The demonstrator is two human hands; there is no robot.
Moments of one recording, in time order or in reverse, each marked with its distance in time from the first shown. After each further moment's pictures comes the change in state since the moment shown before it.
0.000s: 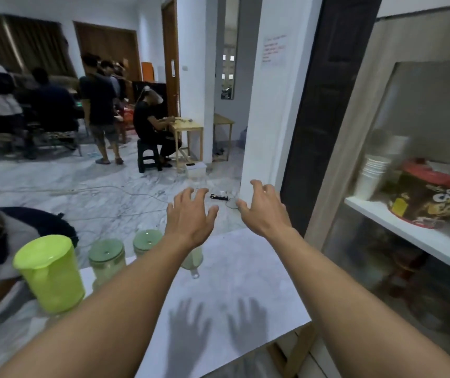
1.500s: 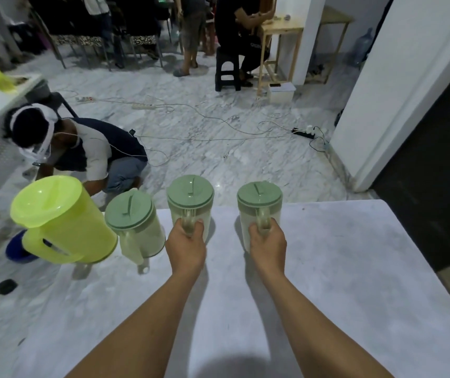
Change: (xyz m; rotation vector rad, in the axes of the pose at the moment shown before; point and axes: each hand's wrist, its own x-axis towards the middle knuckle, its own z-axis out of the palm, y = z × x) left_hand 0.026 -0.212 0.222 -0.526 0.369 -0.964; right_hand 0.084 0.013 0.366 0.801 -0.284 0.386
